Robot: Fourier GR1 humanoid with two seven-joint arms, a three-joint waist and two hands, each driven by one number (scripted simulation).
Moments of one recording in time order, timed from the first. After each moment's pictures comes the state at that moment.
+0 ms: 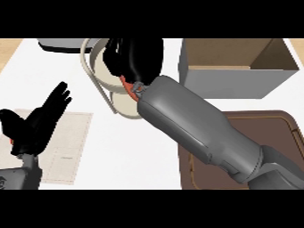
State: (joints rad) left arm -0.11 0.21 0.04 -1.55 0.11 -0.07 0.22; right arm -1.22 -0.01 0.65 -0.87 0.71 -0.59 0.97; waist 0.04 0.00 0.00
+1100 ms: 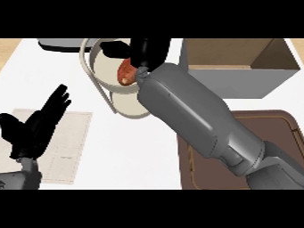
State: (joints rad) left arm -0.09 0.20 0.04 -1.57 0.09 -0.08 0.22; right arm -1.27 -0.01 0.55 -0.80 0.45 -0.98 0.79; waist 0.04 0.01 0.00
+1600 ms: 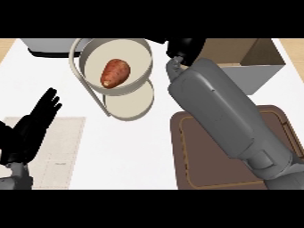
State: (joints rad) left arm -0.05 0.22 0.09 -1.58 0.11 -0.08 0.22; right arm -1.13 -0.10 0.38 -1.01 0.47 -1.10 0.74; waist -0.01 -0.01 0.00
